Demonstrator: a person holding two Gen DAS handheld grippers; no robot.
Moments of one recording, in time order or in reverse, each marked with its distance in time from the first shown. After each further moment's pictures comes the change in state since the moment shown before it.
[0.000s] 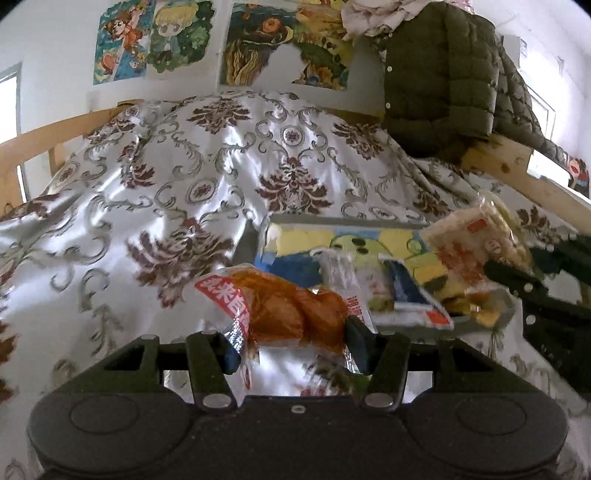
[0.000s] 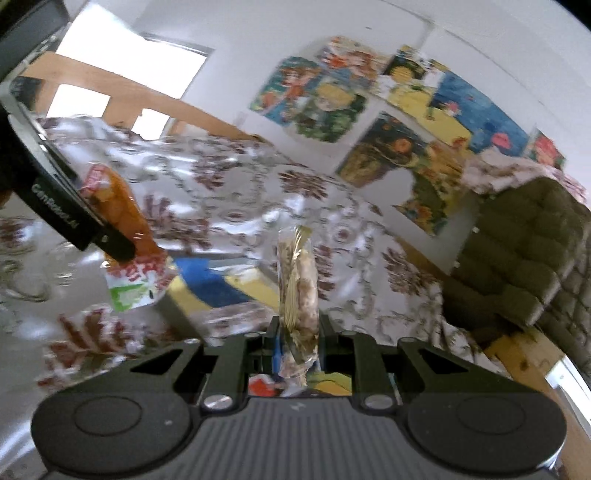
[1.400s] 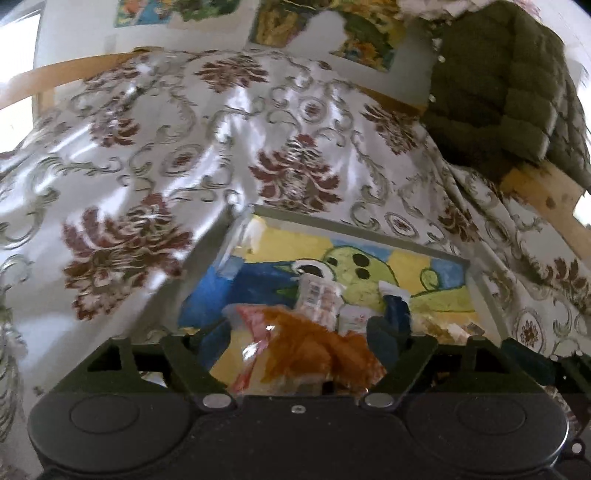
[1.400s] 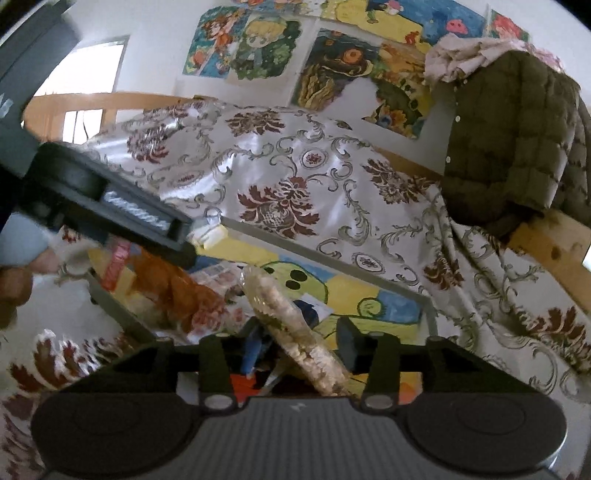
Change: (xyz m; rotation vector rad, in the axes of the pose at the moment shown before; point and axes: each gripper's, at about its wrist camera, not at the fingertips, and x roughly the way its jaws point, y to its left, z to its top) left arm 0.097 -0.025 0.045 -0.199 0.087 0.044; right arm 0.068 -0.041 -0.019 0.334 0.178 0.065
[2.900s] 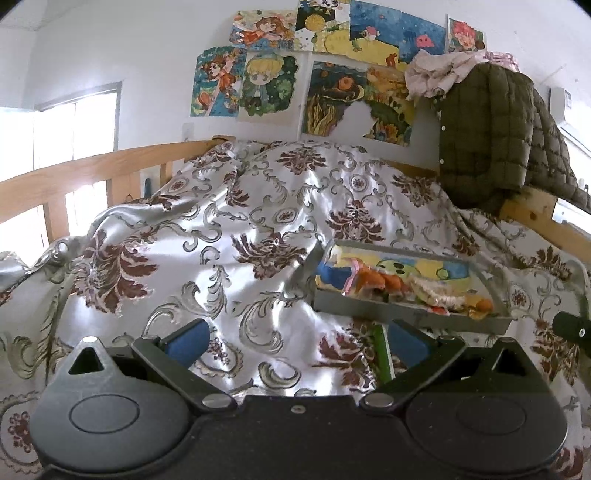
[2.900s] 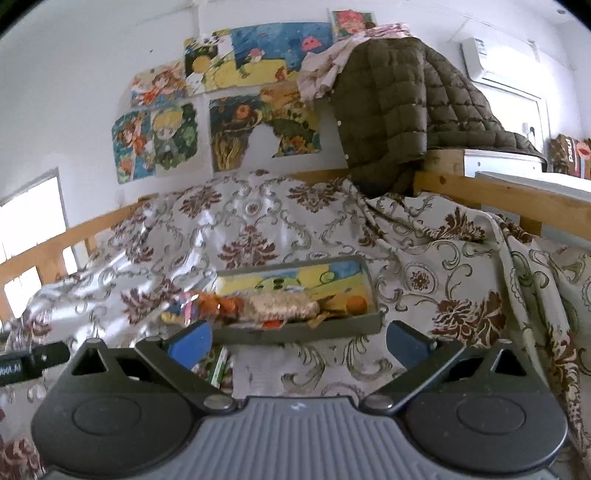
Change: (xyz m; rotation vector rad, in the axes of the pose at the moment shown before) left arm -0.245 0.037 -0.146 0.070 -0.271 0.168; right arm -0.228 0.016 -0.061 0.411 -0.106 -0.108
